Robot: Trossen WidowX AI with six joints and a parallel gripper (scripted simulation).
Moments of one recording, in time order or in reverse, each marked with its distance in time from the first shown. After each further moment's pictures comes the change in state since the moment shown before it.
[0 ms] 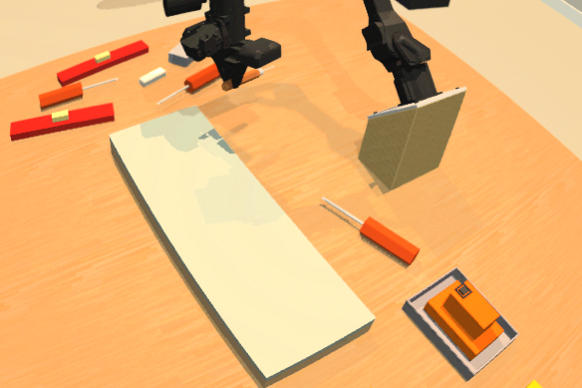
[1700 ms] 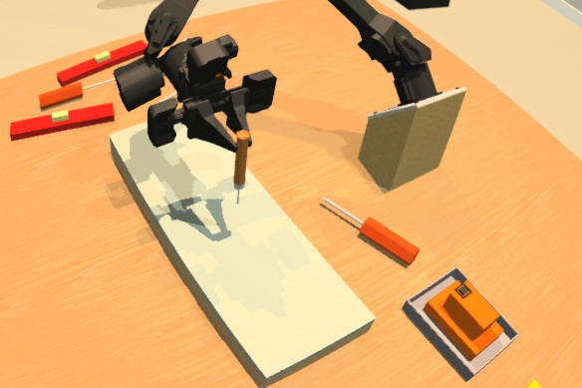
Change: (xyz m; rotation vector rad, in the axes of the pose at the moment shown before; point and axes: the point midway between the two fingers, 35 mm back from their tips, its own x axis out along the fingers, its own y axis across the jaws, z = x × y) arm -0.031 0.170 0.161 -1.146 -1.136 0.827
